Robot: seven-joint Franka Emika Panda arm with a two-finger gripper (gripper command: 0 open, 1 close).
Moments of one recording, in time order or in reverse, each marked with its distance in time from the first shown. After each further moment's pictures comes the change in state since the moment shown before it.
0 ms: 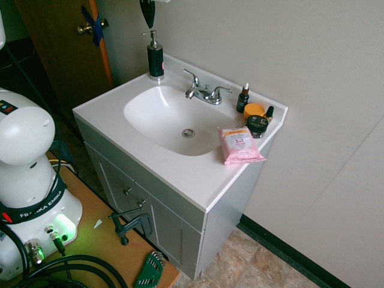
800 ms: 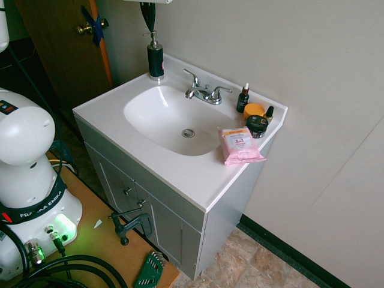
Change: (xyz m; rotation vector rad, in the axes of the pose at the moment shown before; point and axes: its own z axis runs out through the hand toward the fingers) arm -0.005 -0.017 0.036 -0.108 0.018 -0.055
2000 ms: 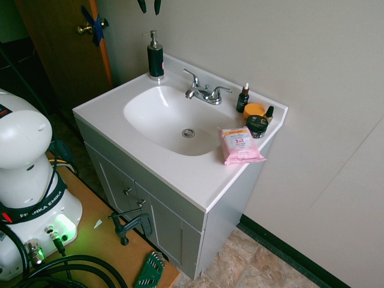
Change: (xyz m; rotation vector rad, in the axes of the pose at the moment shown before) arm -0.007 0.039 -0.063 0.080 0.022 0.001
